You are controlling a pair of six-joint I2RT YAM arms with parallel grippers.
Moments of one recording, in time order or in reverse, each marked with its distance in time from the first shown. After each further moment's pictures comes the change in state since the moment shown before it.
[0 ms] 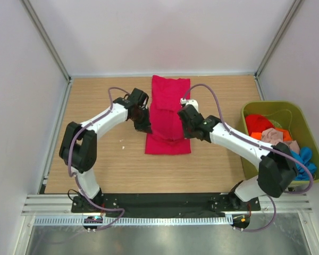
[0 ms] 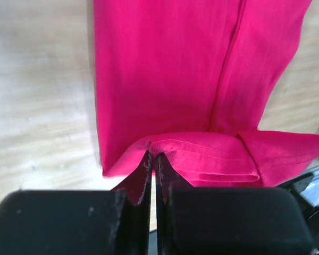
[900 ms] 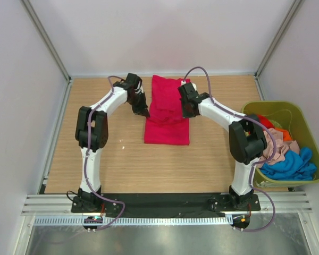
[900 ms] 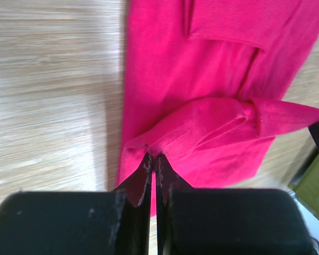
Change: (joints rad) left arm 0.176 0.409 0.480 -0.090 0.115 0.102; right arm -0.240 0.470 0.394 0.040 -0.097 -0.121
